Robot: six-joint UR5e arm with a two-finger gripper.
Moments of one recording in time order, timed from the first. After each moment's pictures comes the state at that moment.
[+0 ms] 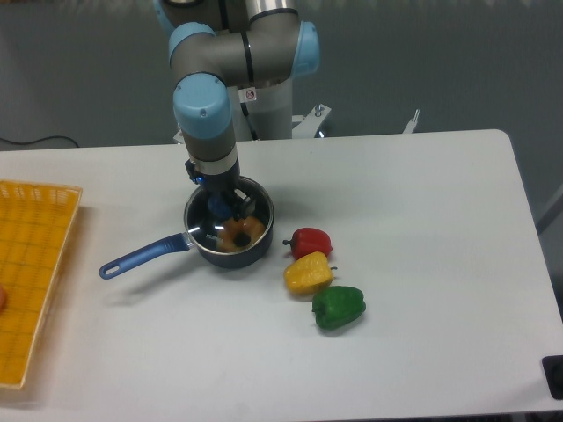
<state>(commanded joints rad) 2.25 -1.69 -1.98 -1.05 1.56 0.87</state>
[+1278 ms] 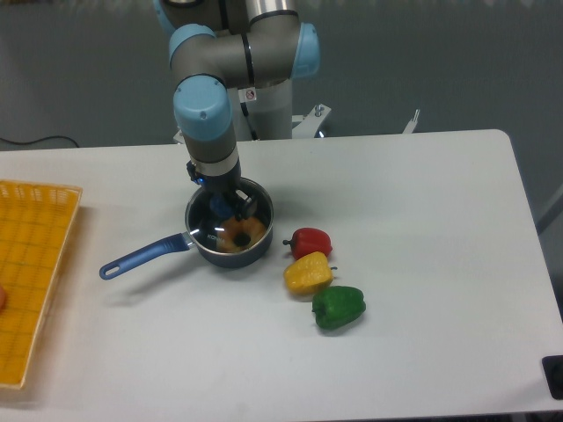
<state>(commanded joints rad) 2.25 -1.70 -1.98 -1.05 1.58 0.88</state>
